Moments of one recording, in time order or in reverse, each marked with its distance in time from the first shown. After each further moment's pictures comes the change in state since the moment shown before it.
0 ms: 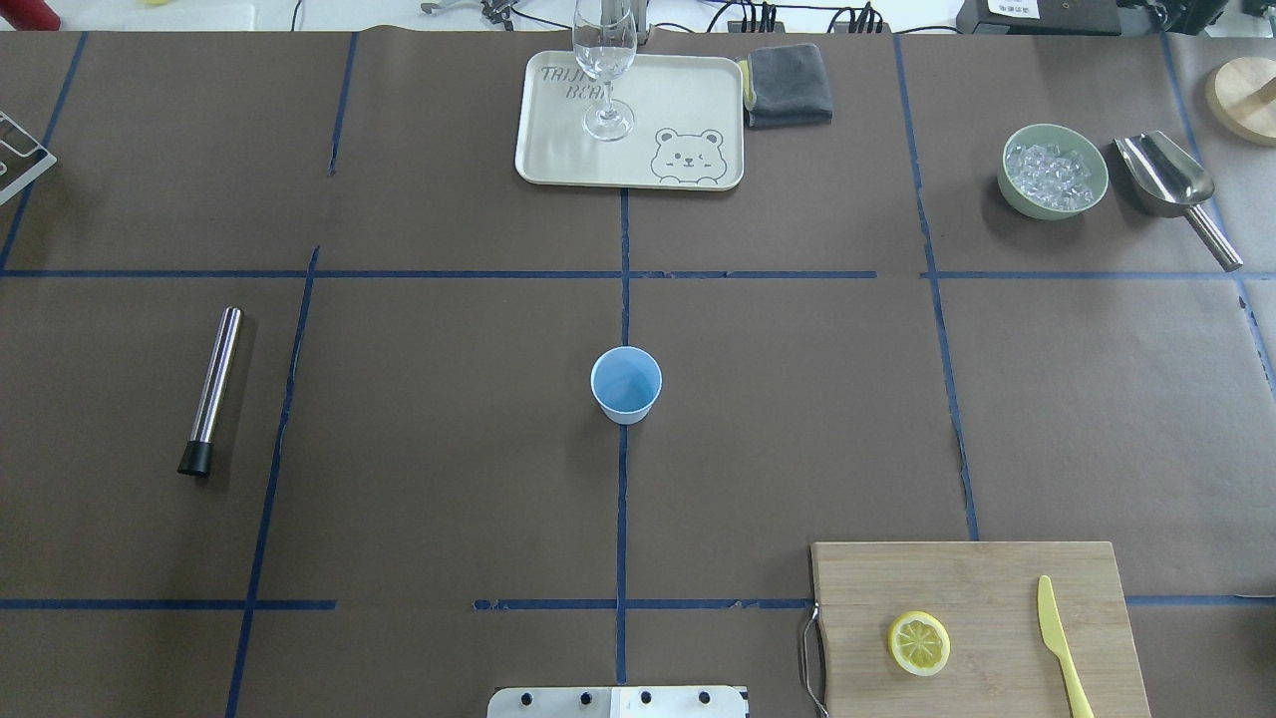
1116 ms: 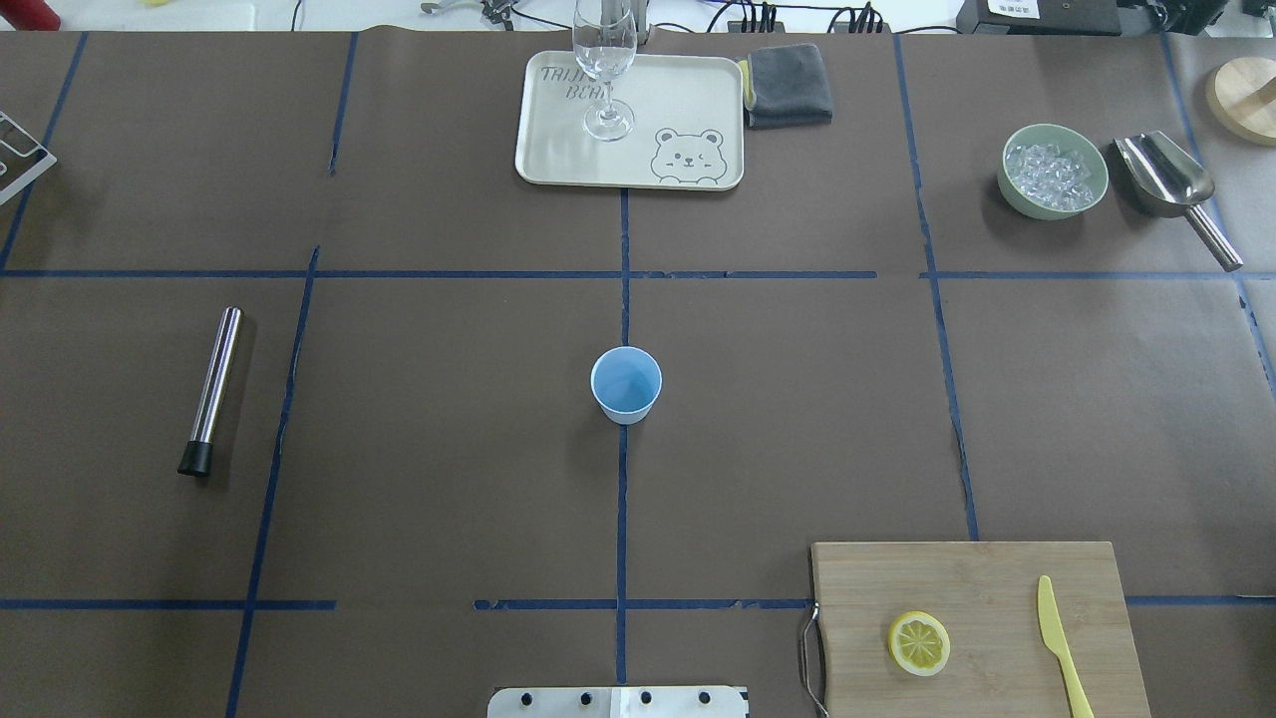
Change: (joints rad) left arm 0.000 -0.002 0.005 -0.013 0.000 0.001; right arm 0.000 0.058 0.024 0.000 0.000 0.012
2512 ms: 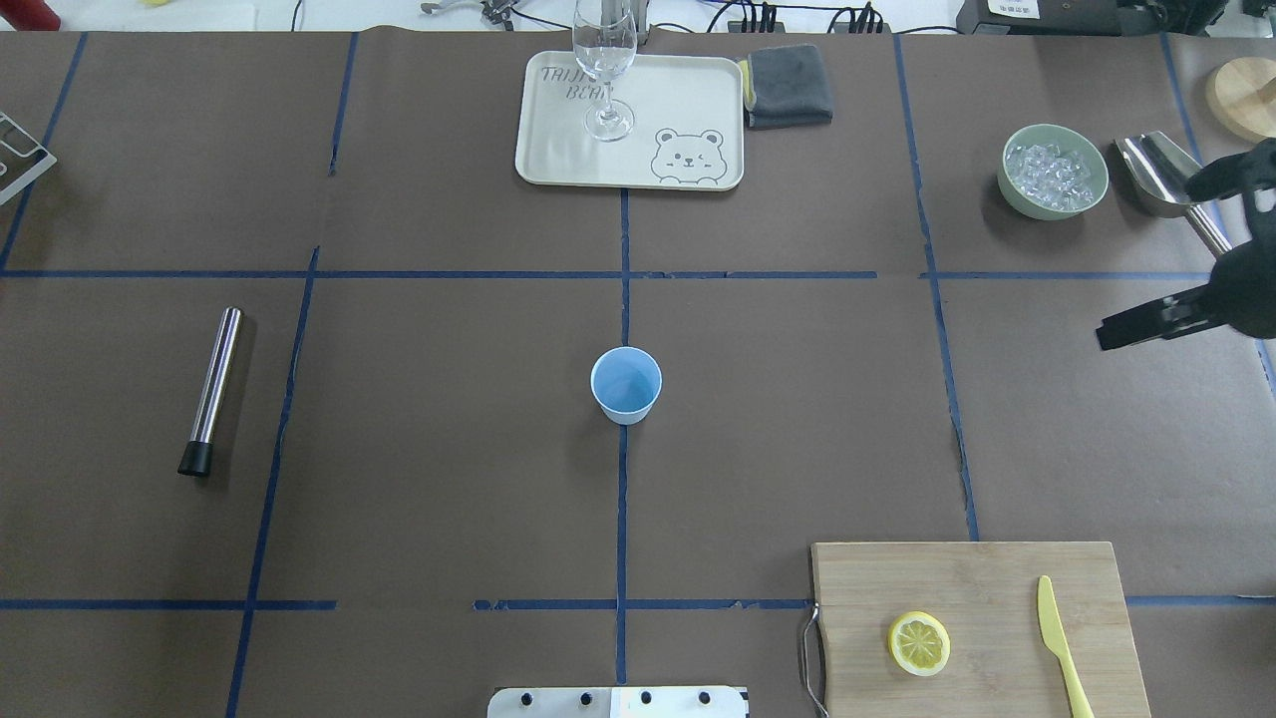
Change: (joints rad) left arm 0.003 -0.001 -0.026 -0.008 -0.007 0.001; right arm -0.609 0.119 0.322 0.094 -0.272 0.660
